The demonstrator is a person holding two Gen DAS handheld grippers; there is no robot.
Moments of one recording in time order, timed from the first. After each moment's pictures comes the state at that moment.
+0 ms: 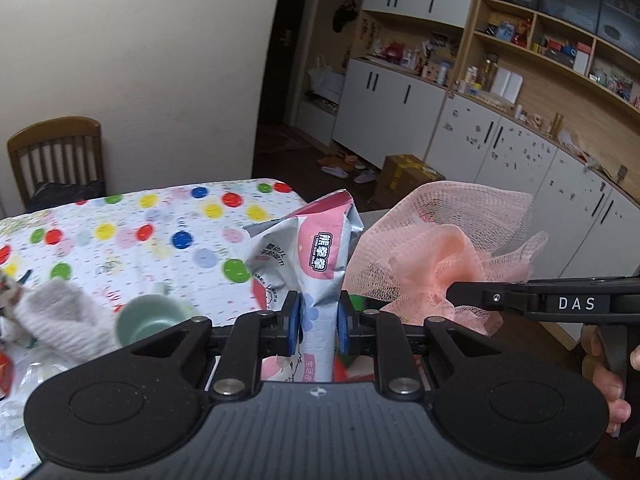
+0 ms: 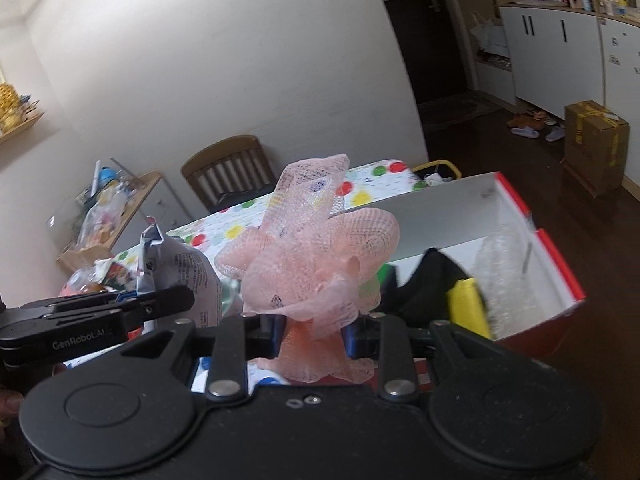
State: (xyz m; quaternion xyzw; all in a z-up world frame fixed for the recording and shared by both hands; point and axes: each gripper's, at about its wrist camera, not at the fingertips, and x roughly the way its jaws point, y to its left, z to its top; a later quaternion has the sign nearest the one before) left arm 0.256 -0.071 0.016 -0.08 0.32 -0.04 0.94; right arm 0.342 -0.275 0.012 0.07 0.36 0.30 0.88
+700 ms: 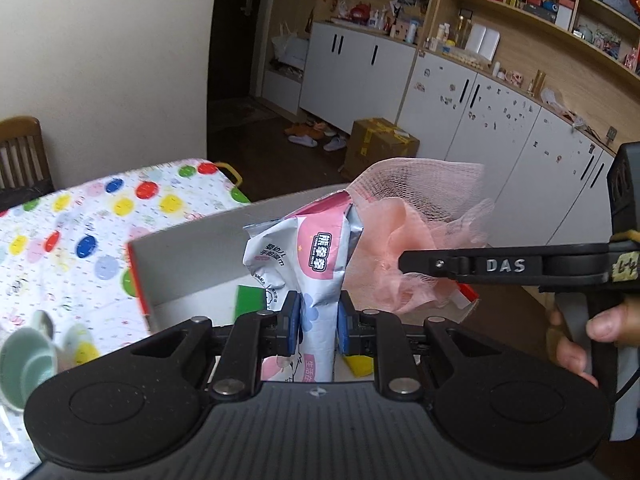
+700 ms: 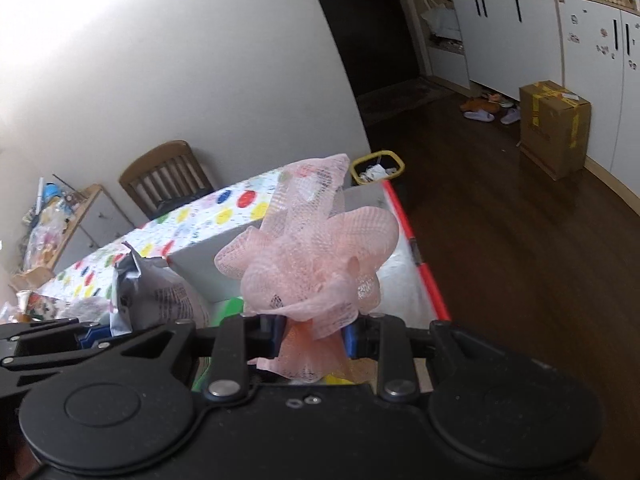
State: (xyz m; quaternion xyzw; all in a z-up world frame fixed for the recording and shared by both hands) left arm 0.357 -0.176 -0.018 -0.06 0.36 -0.08 0.93; right arm 0.438 -0.339 -0.028 0.07 0.39 0.24 0.89
